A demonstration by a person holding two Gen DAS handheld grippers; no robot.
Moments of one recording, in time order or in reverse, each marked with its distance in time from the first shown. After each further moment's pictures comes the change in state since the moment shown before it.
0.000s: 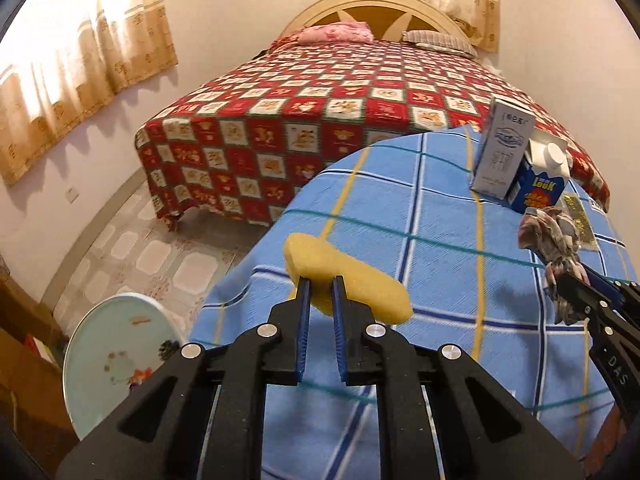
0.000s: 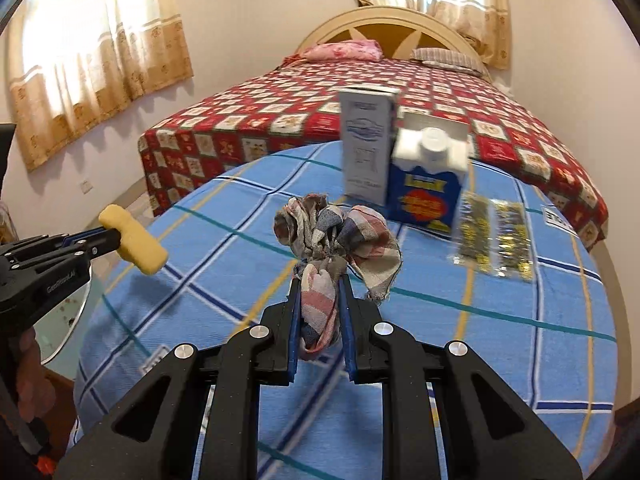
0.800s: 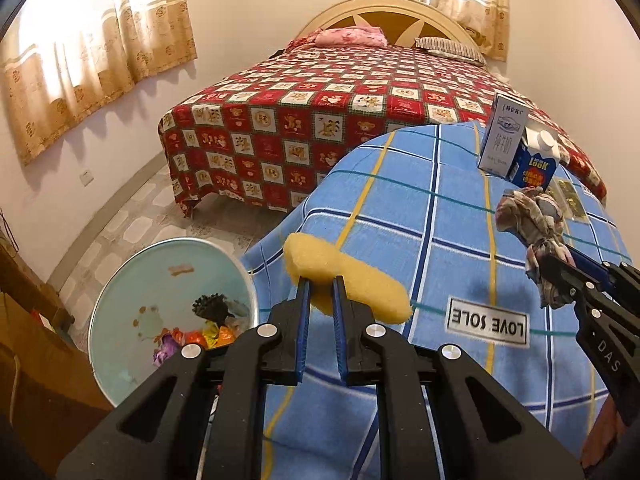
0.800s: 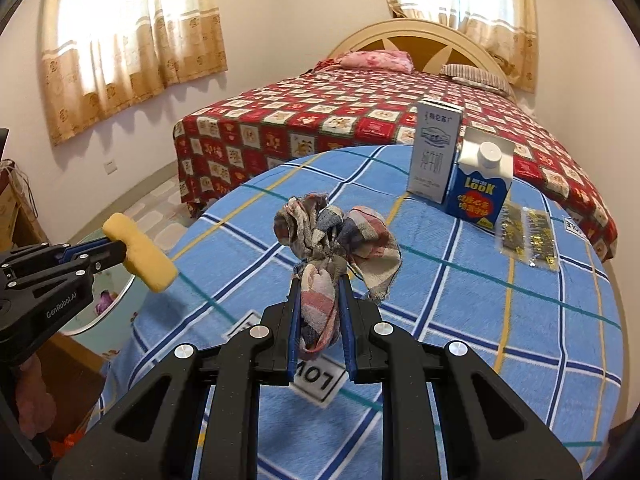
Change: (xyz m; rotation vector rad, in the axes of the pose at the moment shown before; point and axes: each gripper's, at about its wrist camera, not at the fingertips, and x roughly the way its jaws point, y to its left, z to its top) left arm -0.050 0.041 -0.058 -0.035 -0.013 0.014; right arm -0.030 0.065 -0.026 -0.083 -0.020 0.042
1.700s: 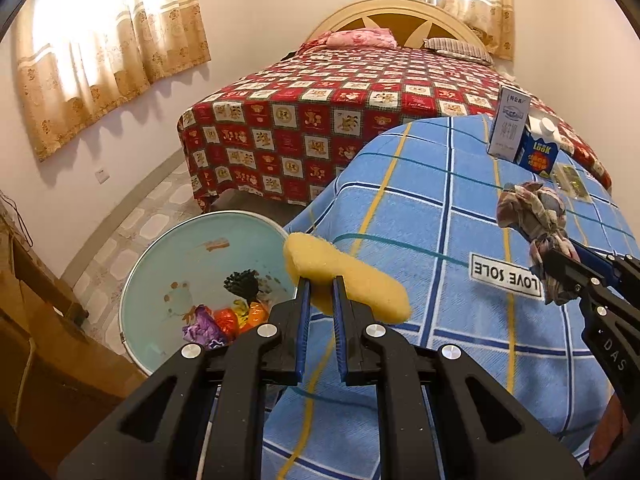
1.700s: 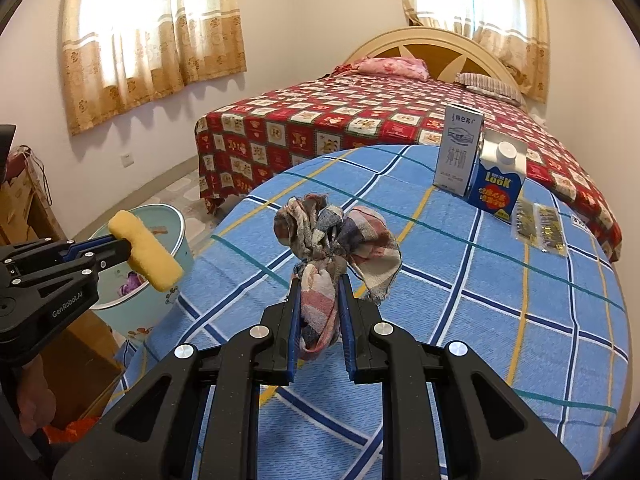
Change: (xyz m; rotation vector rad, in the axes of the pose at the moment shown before) left arm -0.028 0.025 -0.036 0.004 -0.008 0.049; right arm -0.023 0.036 -0.026 -0.034 -0.019 0.036
